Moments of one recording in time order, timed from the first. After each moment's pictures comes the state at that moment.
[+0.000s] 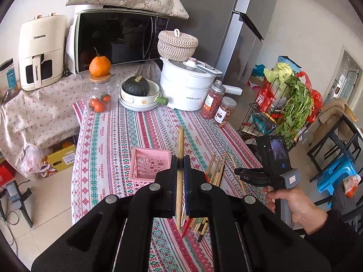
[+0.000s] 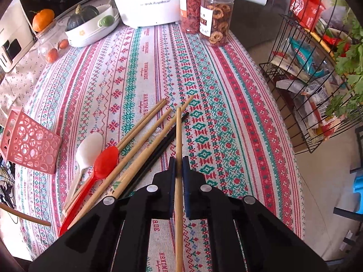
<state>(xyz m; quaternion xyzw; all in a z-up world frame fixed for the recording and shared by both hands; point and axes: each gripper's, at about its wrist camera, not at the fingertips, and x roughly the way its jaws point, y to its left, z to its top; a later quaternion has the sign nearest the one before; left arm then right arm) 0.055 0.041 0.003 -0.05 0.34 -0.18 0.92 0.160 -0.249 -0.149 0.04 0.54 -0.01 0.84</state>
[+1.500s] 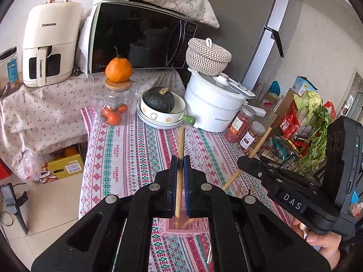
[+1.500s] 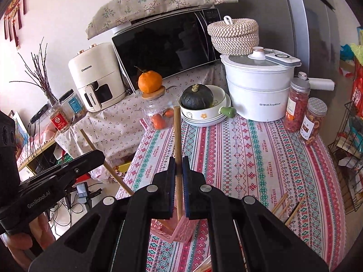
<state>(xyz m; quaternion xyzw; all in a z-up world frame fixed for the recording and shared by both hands) 0.145 0.087 -0.012 -0.10 0.34 -0.15 0.92 0.170 -0.106 -0.024 0.09 0.36 0.17 0.91</state>
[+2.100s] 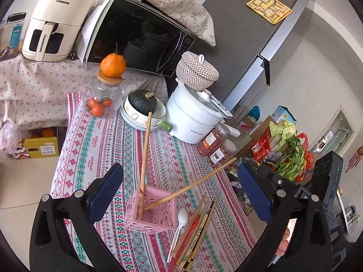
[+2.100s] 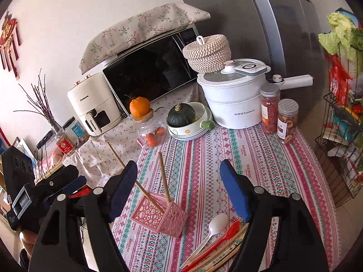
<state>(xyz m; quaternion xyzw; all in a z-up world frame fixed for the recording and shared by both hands) 0.124 0.099 0.001 -0.23 0.32 -0.19 0.90 0.138 -0.186 0.007 0.16 0.32 0.15 0.92</state>
